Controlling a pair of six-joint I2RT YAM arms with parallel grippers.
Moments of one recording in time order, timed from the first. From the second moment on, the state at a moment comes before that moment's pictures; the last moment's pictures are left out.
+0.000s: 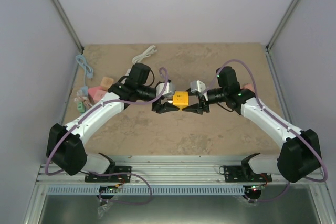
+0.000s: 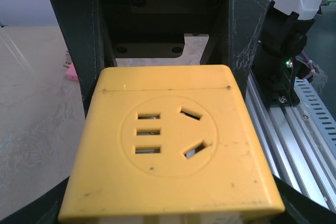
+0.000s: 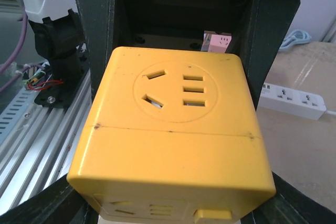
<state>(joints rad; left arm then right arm) -0.56 1.39 1.10 -0.43 0.91 0.66 0.48 1.31 0.95 -0.29 -1.01 -0.67</state>
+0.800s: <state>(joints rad) -0.56 1.39 1.10 -0.44 0.87 0.66 0.48 1.30 0.96 -0.34 -1.02 -0.73</state>
